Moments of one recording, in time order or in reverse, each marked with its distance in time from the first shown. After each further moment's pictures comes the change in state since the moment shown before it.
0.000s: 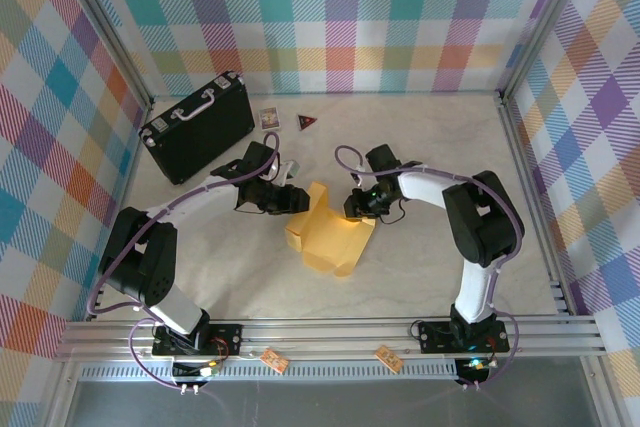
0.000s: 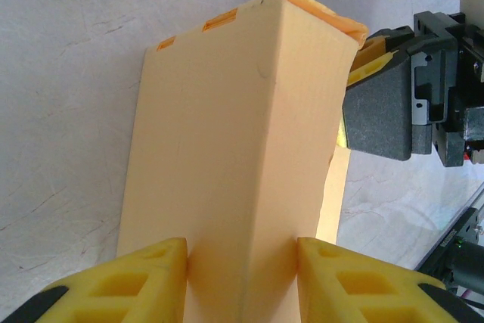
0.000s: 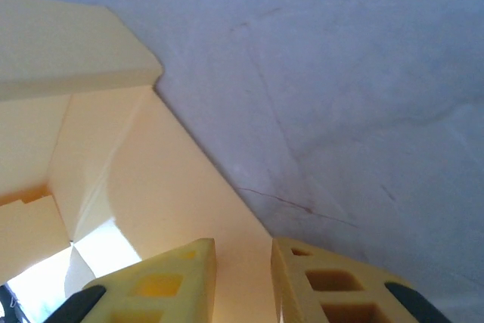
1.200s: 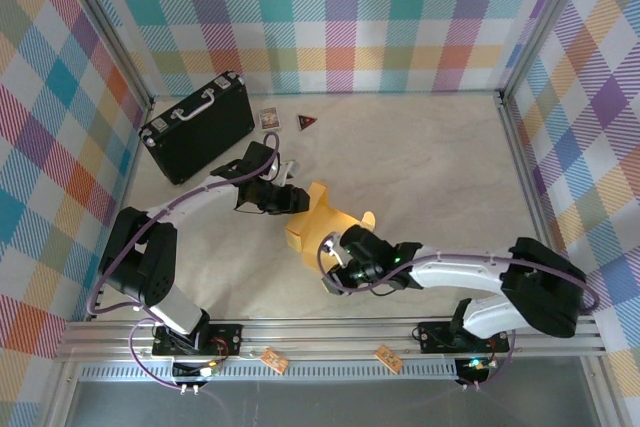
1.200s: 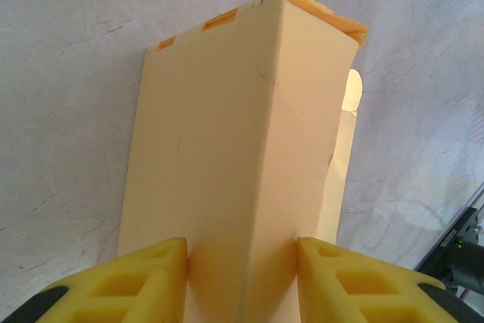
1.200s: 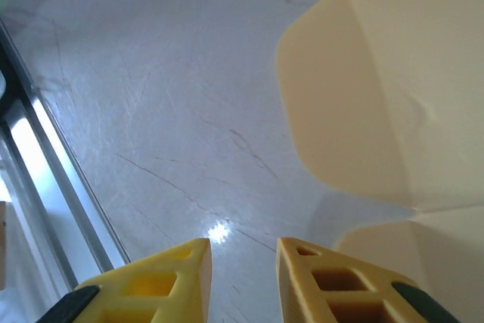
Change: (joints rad) left arm 0.000 0.000 0.000 -0.001 0.000 0.000; right arm 0.625 -0.495 -0.531 0.391 0.293 0.063
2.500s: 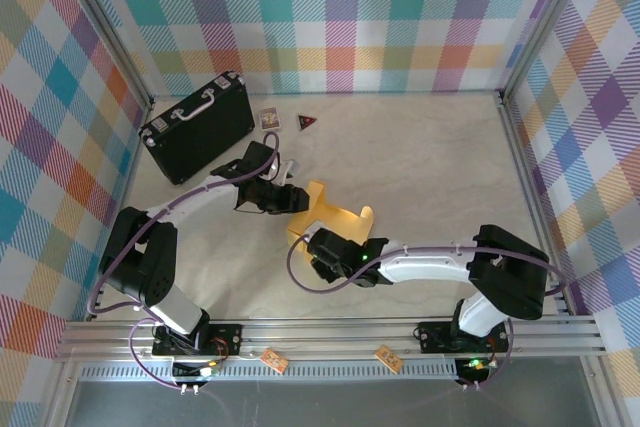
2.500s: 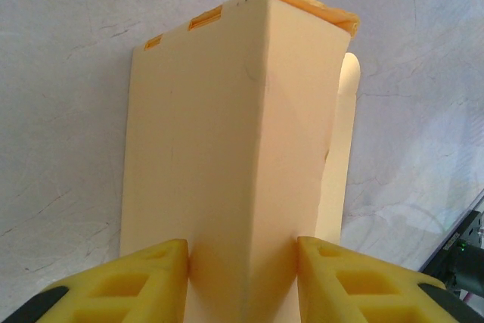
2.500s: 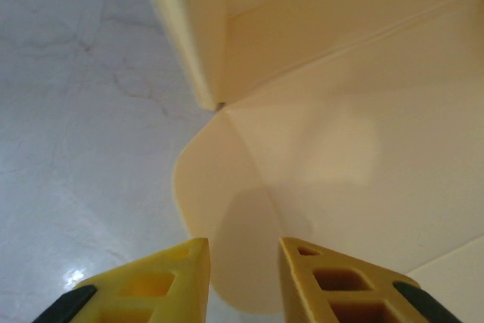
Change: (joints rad) left arm 0.000 0.002 0.001 0.002 -0.007 0.000; right arm 0.075 0.174 0.224 -0.140 0.472 -0.055
